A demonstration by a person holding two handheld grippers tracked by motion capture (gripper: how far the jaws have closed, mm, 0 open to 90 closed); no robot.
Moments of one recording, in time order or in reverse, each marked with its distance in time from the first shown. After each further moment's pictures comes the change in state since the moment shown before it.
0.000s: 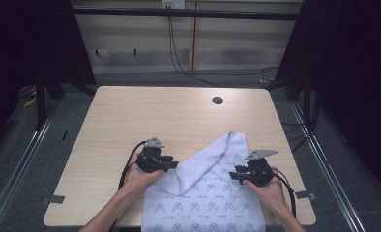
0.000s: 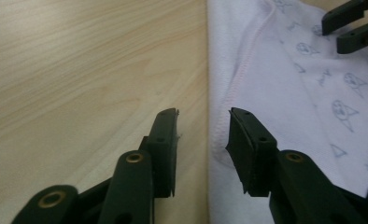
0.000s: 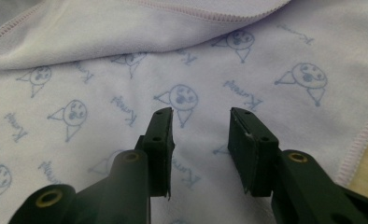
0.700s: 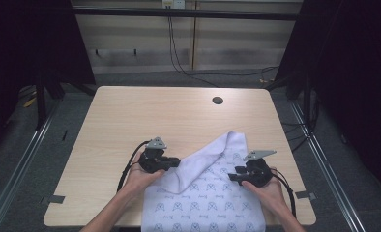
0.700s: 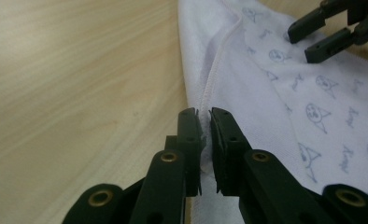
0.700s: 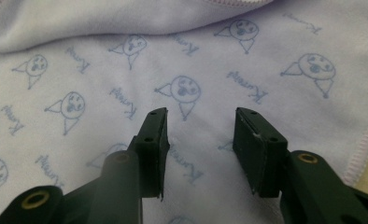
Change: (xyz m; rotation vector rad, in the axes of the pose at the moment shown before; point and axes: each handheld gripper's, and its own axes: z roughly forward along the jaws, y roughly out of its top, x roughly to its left) left arm -0.008 0.010 -0.007 -0.052 -0.056 0.071; right arm 0.001 -0.001 0.004 0.025 0.001 -0.005
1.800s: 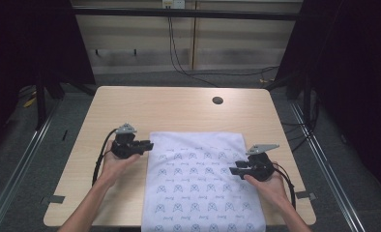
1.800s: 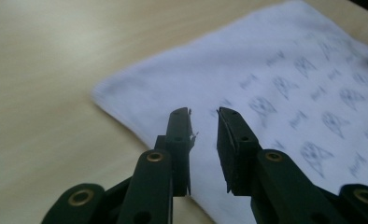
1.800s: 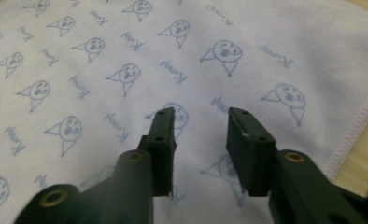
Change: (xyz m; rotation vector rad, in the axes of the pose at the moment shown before) left arm 0.049 -0.015 -0.046 -0.021 0.153 -0.073; right arm -0.011 0.016 -0.006 -0.031 0.022 -0.018
